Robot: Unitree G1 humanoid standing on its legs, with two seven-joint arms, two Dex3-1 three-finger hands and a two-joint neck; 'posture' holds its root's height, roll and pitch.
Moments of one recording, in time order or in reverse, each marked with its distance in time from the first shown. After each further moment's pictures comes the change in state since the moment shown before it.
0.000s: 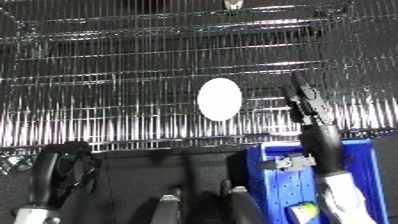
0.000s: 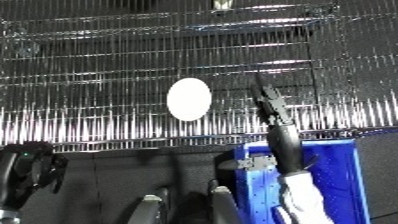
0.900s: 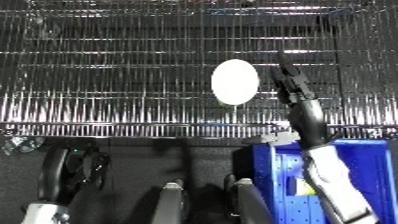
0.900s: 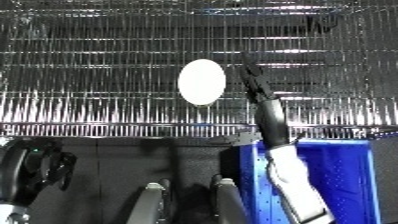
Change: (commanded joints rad) left arm -0.061 0.010 -0.068 -0.040 -0.026 -0.029 0.051; right arm -0.270 -0.018 0.082 0.112 -0.053 0.075 -0.040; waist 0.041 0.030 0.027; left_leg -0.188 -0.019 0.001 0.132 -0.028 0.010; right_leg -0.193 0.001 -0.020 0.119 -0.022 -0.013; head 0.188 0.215
